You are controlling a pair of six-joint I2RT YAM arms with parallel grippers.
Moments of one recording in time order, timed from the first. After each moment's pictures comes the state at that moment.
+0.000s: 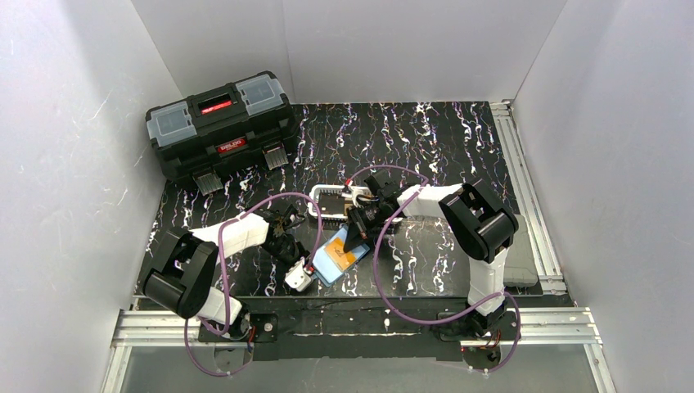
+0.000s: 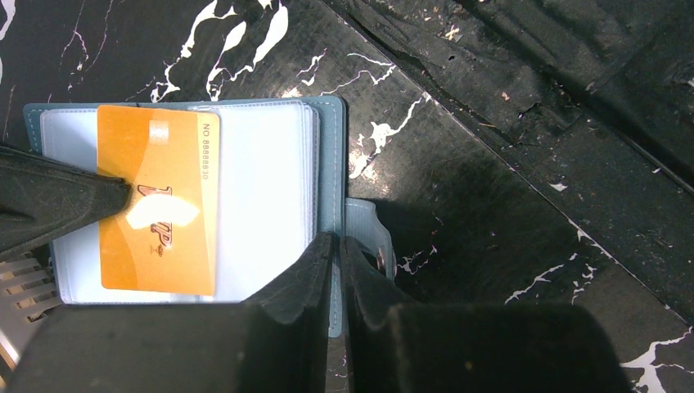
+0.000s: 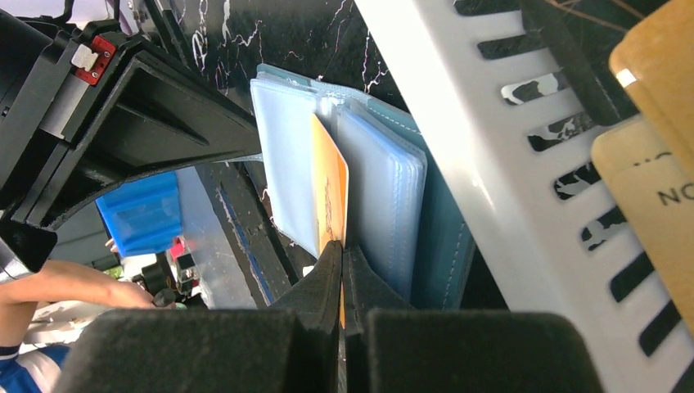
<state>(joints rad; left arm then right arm) -0.48 1.45 0.66 -0.82 0.78 2.09 0.69 1.94 1.07 -0.20 -0.88 0.33</state>
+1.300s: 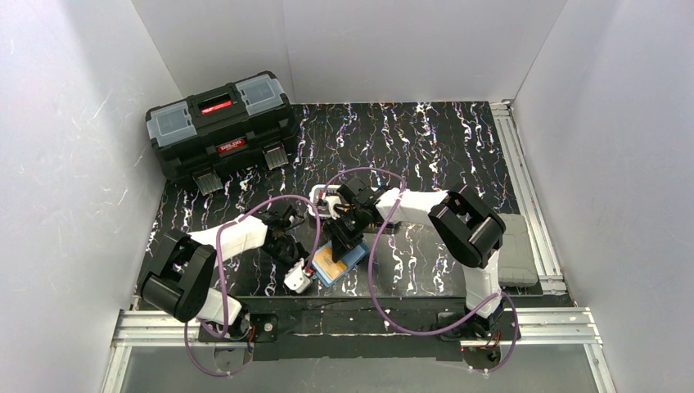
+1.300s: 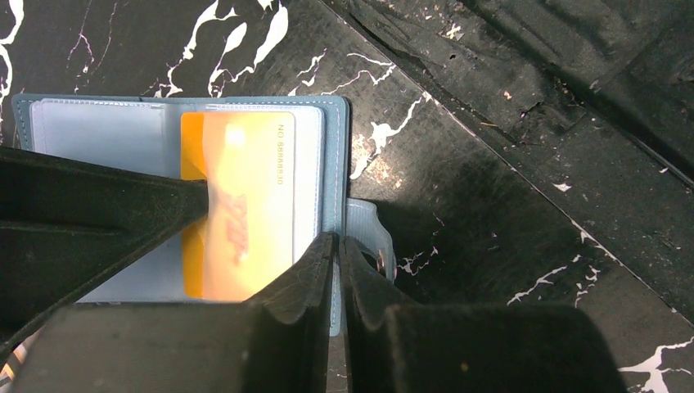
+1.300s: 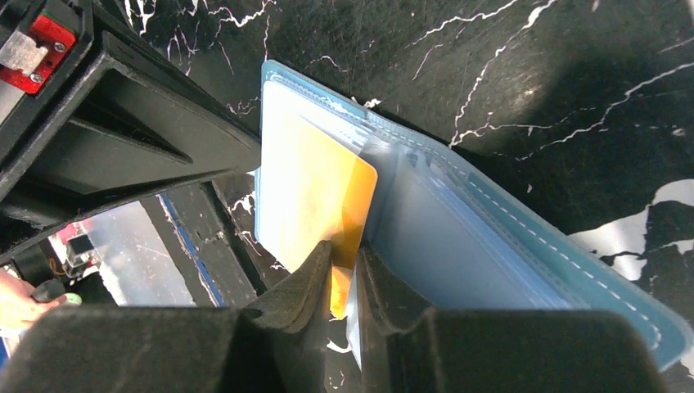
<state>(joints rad) -0.48 1.43 0.64 -0.79 0.78 2.08 0.86 1.97 1.21 -0.37 -0.68 0.19</state>
